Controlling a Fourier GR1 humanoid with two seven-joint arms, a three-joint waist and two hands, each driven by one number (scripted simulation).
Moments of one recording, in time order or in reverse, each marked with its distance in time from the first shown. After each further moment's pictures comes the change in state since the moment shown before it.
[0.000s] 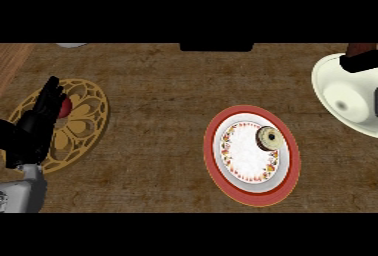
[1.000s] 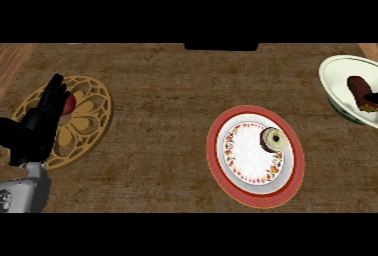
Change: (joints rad) left arm -0.013 -0.017 -0.008 -0.014 -0.020 -0.004 0.010; right arm -0.074 -0.251 -0.168 0.785 -0.099 -0.093 -0.363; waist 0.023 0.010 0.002
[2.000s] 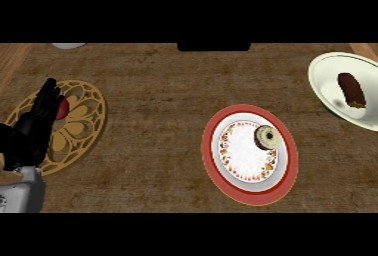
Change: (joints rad) left arm 0.027 0.004 0.027 0.003 0.002 -0.004 -0.015; right arm 0.175 -0.196 -0.498 0.045 -0.579 0.220 -0.392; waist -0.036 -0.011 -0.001
